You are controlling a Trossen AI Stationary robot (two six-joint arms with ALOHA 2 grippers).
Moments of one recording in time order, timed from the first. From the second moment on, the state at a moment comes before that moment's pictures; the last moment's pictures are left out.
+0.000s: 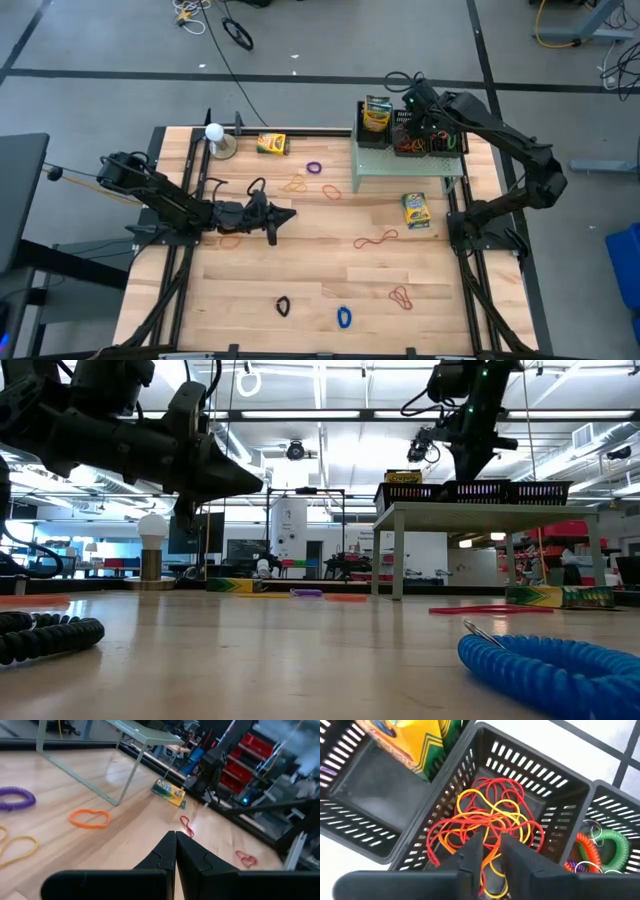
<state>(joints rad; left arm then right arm) -0.20 1.43 0.26 1.03 -0.50 -0.55 -0.73 1.39 1.39 -1.14 0.25 0.32</state>
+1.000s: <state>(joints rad) 0.01 1.43 0.66 0.41 -0.49 -0.71 -0.30 0.84 0.89 -0.51 0.07 0.28</state>
